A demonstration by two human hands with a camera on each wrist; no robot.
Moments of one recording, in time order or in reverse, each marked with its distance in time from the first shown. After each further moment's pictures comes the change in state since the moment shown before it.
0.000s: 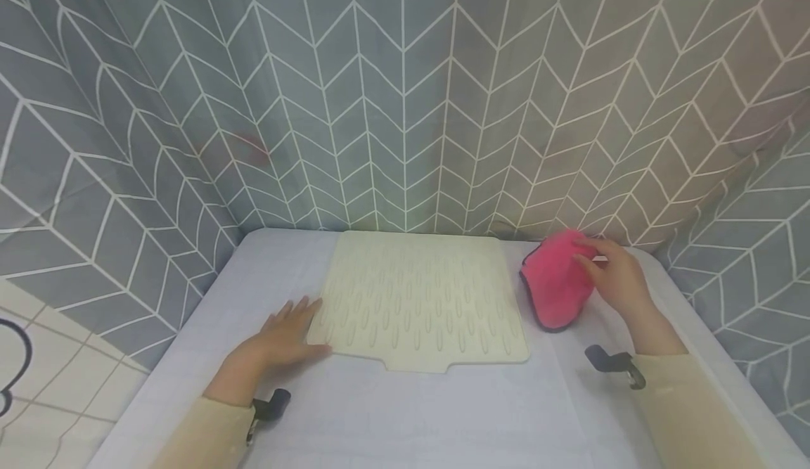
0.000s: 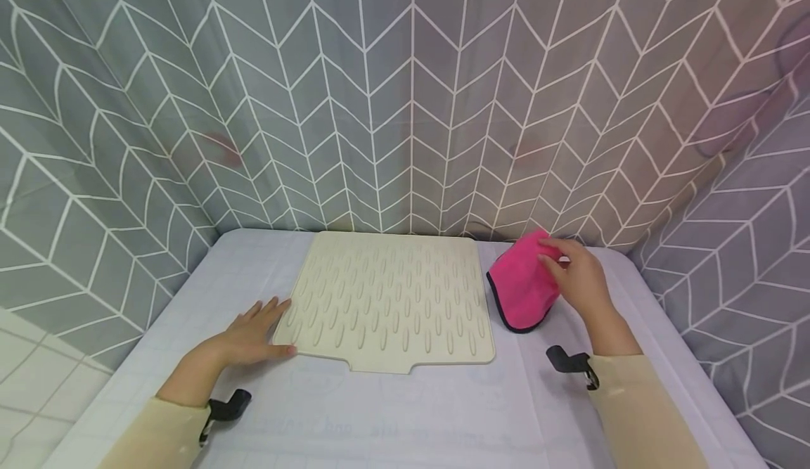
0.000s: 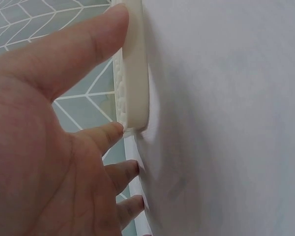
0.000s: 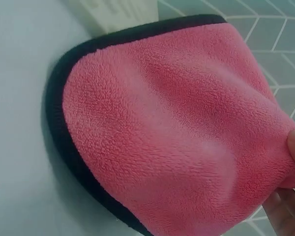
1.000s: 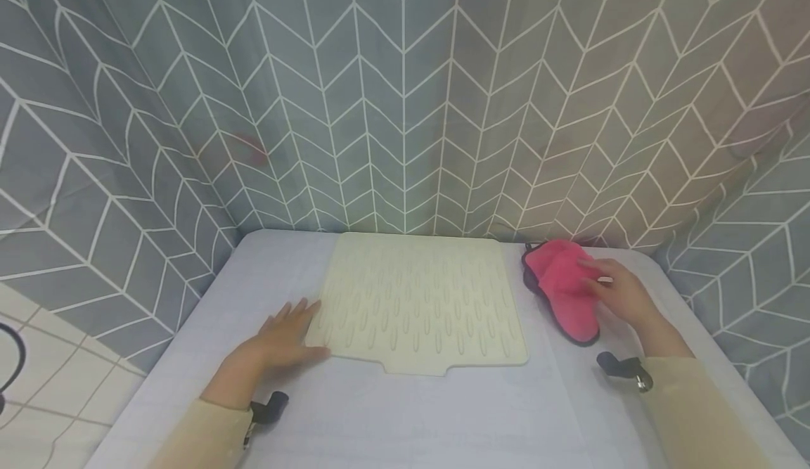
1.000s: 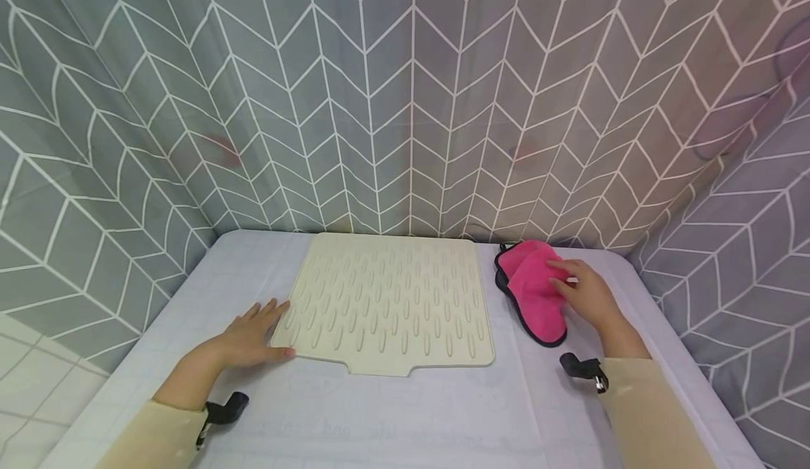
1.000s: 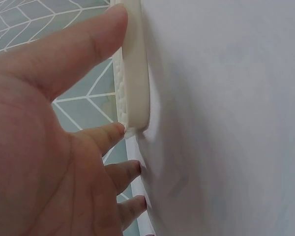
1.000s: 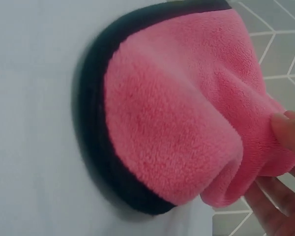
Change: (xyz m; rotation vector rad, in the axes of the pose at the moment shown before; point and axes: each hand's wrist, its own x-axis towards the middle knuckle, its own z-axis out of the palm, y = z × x) left_hand 0.000 -0.001 -0.002 0.009 -0.008 0.006; right_hand -0.017 0.054 0.005 0.069 -0.164 -0.032
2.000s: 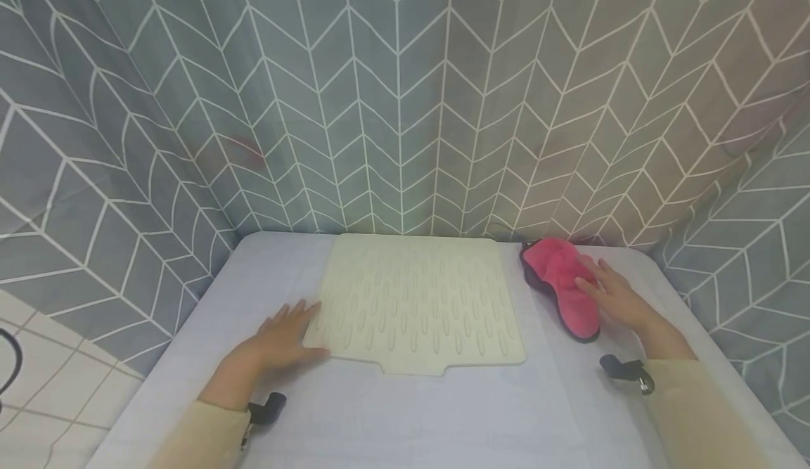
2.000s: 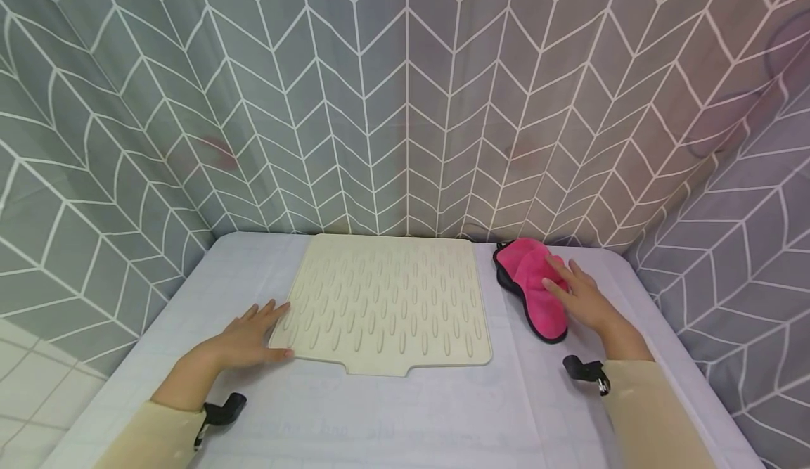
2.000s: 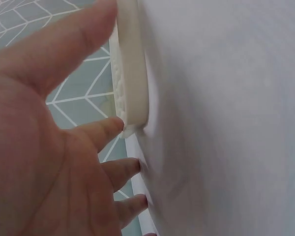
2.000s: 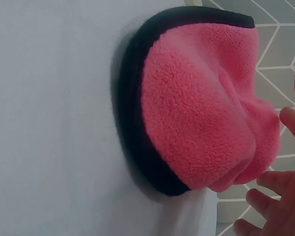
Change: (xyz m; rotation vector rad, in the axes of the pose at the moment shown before) left_hand 0.002 0.000 0.001 -0.002 0.003 -0.001; right_hand -0.006 -0.001 -0.004 0.001 -0.295 0.227
